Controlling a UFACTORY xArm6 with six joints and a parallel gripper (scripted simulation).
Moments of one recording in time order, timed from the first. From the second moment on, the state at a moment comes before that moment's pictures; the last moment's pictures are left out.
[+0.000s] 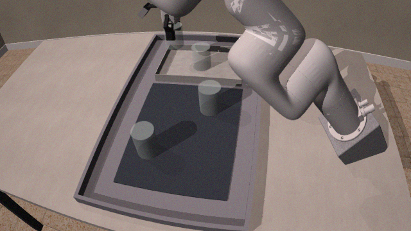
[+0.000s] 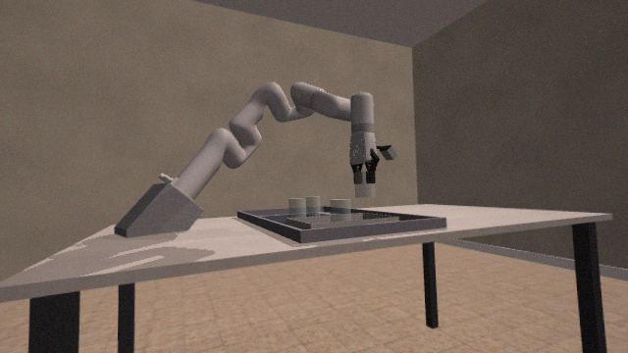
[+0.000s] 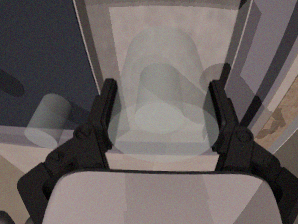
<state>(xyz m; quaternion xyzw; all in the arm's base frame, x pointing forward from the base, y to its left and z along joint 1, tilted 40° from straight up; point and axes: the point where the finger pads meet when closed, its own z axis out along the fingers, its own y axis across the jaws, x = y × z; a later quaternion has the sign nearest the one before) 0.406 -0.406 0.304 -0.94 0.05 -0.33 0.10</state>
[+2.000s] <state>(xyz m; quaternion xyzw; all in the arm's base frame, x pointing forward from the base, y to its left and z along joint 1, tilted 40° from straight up) 0.459 -0.393 0.239 -0.94 0.05 -0.33 0.10</state>
